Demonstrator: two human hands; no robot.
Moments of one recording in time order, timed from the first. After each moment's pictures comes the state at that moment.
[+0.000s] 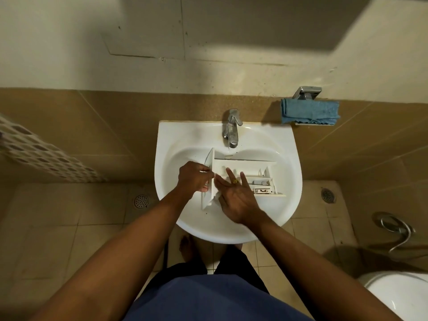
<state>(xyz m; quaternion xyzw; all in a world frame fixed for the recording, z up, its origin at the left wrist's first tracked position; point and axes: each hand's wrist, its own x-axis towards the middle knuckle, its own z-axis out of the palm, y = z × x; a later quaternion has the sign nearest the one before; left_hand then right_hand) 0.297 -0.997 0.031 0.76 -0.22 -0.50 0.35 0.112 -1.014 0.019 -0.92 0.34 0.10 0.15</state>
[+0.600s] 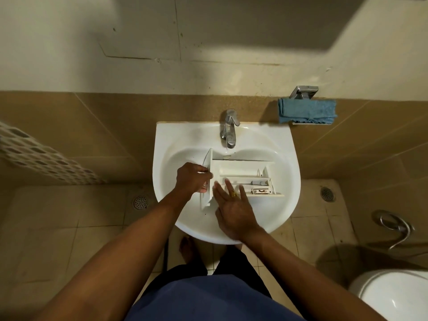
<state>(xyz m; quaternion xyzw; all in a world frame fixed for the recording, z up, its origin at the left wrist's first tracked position) 0.296 -0.994 0.031 0.76 -0.22 -0.49 0.36 0.103 -0.977 0.010 -0.92 0.36 0.07 0.13</state>
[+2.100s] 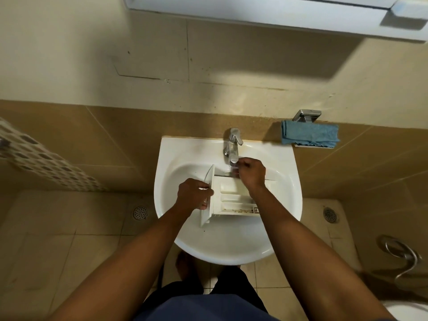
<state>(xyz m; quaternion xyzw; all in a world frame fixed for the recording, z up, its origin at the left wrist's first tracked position) 0.295 -0.996 0.033 0.76 -0.20 -0.50 0.36 0.148 -1.132 0.026 -0.57 0.61 -0.23 0.49</state>
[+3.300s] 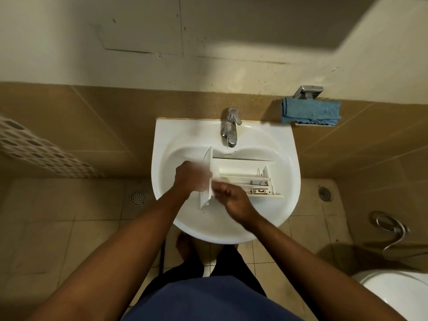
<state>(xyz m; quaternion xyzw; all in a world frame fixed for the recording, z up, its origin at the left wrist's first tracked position) 0.299 -0.995 0.029 0.75 -0.20 -0.51 0.37 0.120 -1.000 0.036 -0.66 0.46 -0.13 0.57</state>
